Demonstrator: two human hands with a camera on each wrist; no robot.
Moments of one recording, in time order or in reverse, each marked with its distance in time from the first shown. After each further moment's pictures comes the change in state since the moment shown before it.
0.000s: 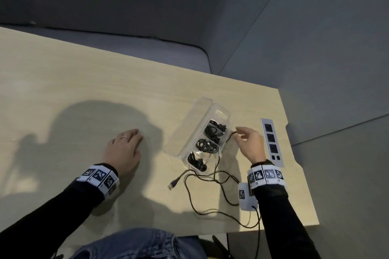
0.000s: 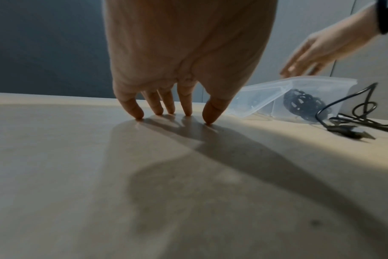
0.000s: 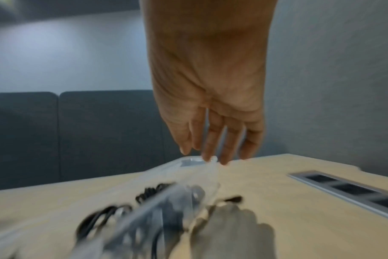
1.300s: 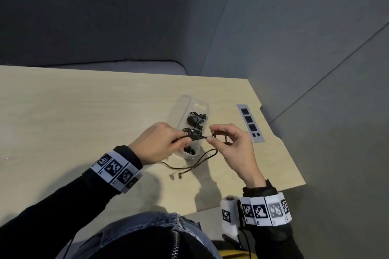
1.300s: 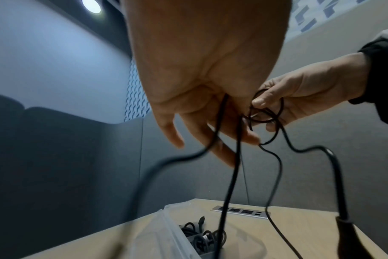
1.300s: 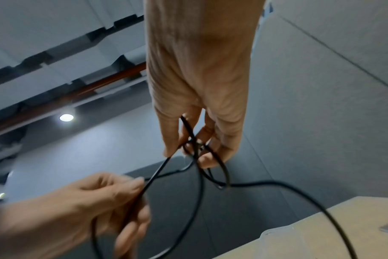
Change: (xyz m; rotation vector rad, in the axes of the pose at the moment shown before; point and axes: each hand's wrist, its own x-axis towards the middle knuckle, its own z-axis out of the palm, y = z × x) left_hand -0.048 0.144 -0.101 -0.130 0.017 0.704; right_hand -0.162 -0.057 -0.041 0.670 0.115 -0.211
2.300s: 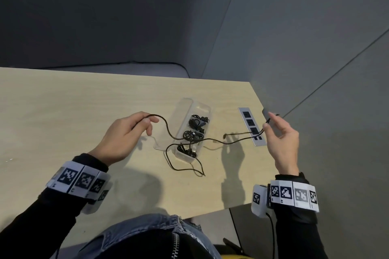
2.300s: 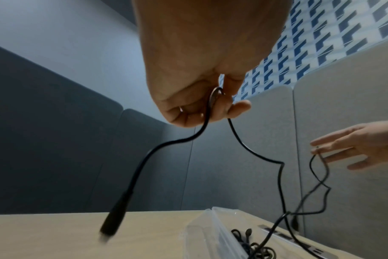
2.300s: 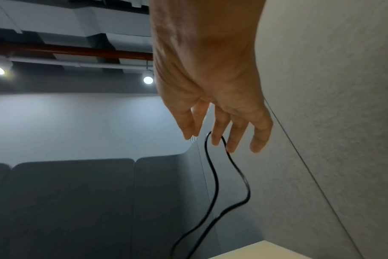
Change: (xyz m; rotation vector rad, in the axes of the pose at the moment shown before) left_hand -0.039 -0.026 -0.037 -0.514 0.286 -0.390; right_hand 0.035 0.032 -0.086 -0.188 0.428 0.091
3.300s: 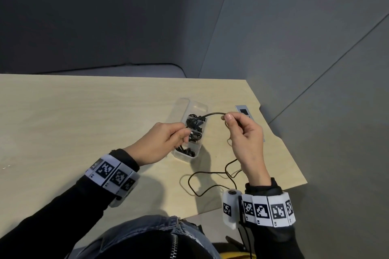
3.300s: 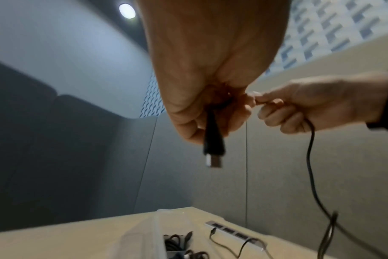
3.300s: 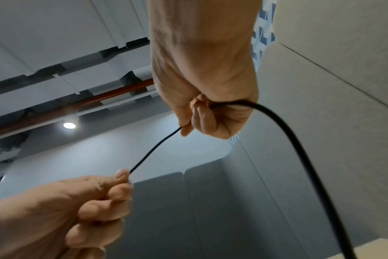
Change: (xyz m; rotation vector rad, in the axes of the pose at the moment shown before) left_hand 0.014 0.031 0.052 -0.019 -0.355 0.178; right_hand -0.064 -0.069 0.048 0.256 -0.178 -0.105
